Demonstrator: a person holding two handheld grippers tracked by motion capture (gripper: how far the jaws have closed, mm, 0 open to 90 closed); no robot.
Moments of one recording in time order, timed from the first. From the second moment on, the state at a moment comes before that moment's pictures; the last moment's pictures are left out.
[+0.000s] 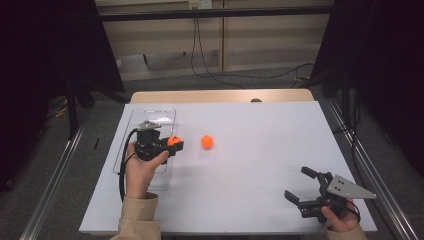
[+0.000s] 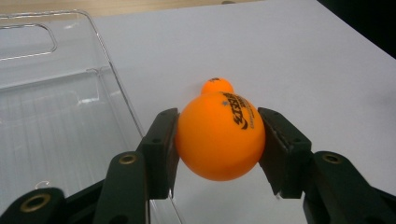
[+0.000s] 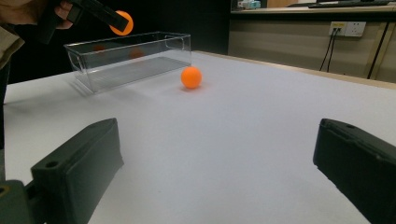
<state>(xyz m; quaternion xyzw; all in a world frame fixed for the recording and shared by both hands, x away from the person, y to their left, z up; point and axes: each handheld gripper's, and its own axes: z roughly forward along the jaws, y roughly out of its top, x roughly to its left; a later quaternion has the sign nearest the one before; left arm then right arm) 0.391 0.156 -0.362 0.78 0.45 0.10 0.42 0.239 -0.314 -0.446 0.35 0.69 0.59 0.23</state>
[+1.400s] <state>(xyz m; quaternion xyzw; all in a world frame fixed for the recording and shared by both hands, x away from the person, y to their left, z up) 0.390 0.184 -0.363 0.76 0.48 0.12 0.42 0.239 -0.313 -0.446 0.34 0.69 0.59 0.22</state>
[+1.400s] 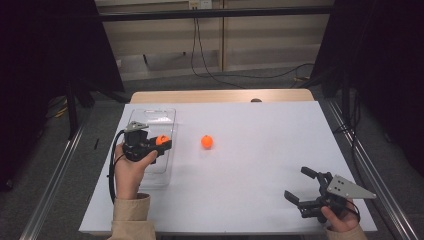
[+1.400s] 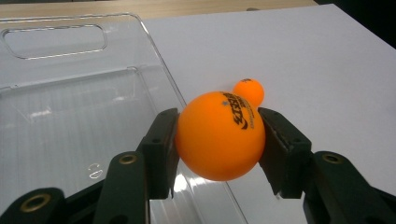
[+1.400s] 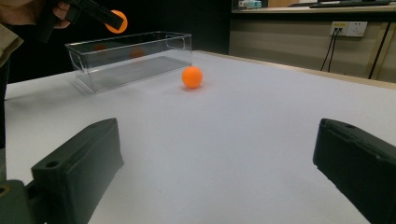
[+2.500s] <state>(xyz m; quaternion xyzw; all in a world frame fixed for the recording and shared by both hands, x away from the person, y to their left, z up) 0.395 0.203 -0.378 0.75 0.50 0.15 0.40 0.239 -0.313 -0.446 0.34 0.70 0.59 0.22</state>
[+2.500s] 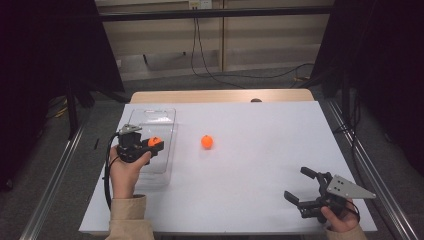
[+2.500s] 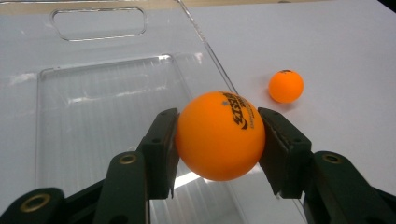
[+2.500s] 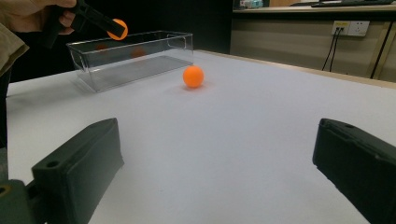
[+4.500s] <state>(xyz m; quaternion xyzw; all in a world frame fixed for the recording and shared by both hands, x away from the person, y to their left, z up) 0.401 0.214 -0.400 0.75 0.53 0.18 0.34 0.238 -0.313 -0.446 0.34 0.69 0.59 0.22</state>
